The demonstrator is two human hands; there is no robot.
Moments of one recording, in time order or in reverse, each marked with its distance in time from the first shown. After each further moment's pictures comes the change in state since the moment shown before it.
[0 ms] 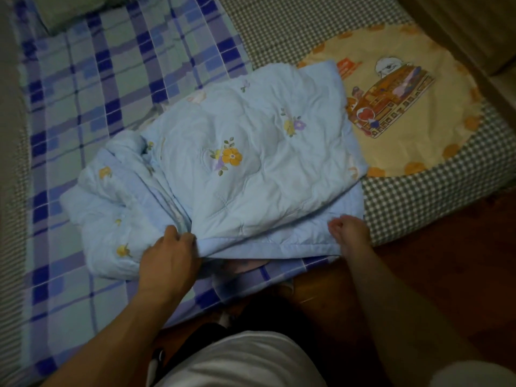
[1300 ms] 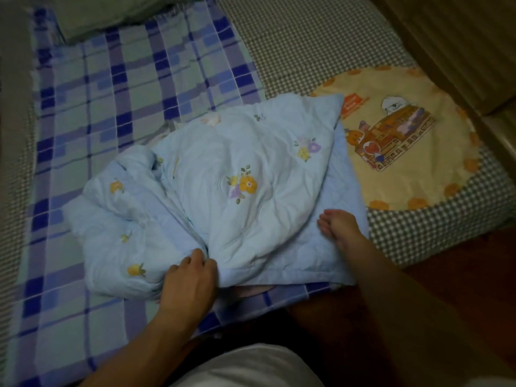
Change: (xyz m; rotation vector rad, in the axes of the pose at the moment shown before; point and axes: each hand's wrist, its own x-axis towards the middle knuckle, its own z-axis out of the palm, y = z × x) left_hand 0.015 0.001 0.010 0.021 -0.102 0.132; right_hand -0.017 -0.071 0.070 -0.163 -0.098 0.004
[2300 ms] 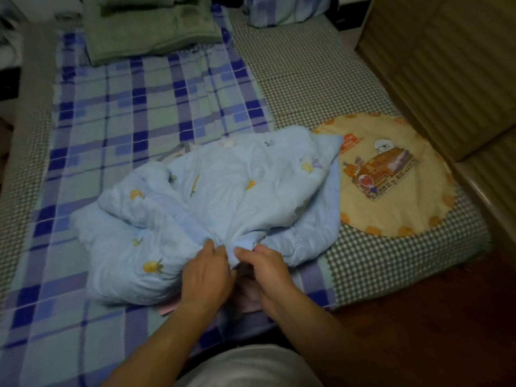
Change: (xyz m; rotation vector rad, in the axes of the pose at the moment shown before) left_hand -0.001 -0.022 -0.031 -0.326 0.260 -0.084; right_hand -0.235 0.039 0.148 0.102 -0.457 -0.060
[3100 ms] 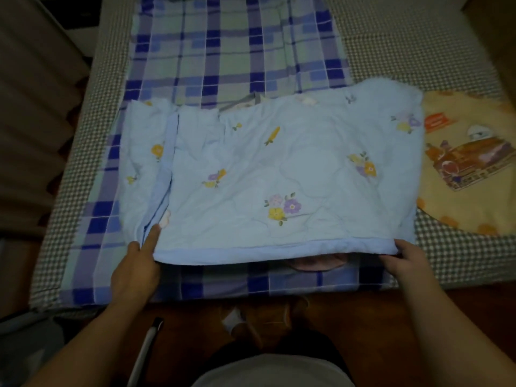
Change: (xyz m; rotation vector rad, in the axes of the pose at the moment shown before) left_hand -0.162 -0.270 0.058 -0.222 -0.048 -0.644; right_hand 0.048 0.035 -0.124 -0.062 0.533 -0.039
